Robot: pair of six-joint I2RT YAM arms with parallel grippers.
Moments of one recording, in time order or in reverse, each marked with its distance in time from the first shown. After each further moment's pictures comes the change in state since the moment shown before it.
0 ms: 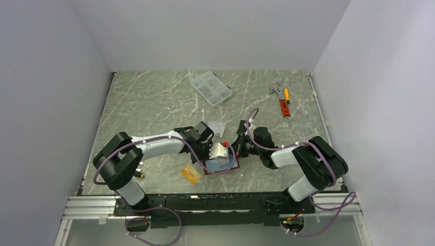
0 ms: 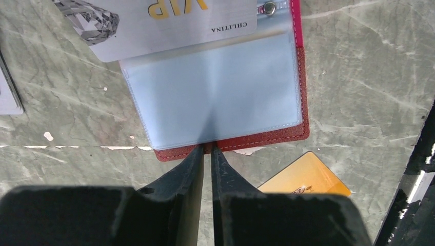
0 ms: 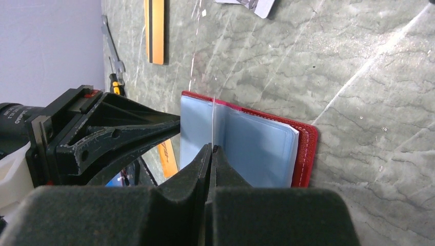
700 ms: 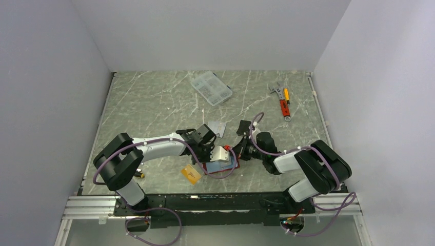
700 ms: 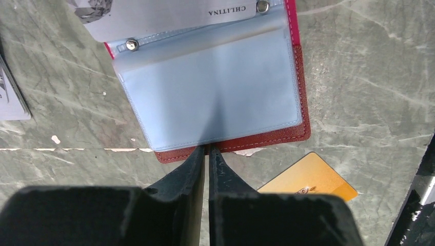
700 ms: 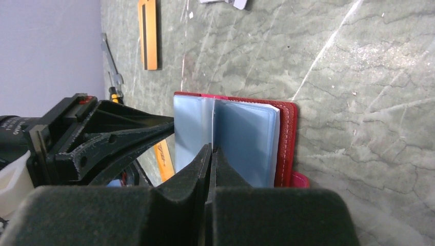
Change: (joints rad) left arm -0.045 0.000 -0.005 0.004 -0.065 0.024; right arm 0.010 -0.042 -0.093 0.079 0.085 0.058
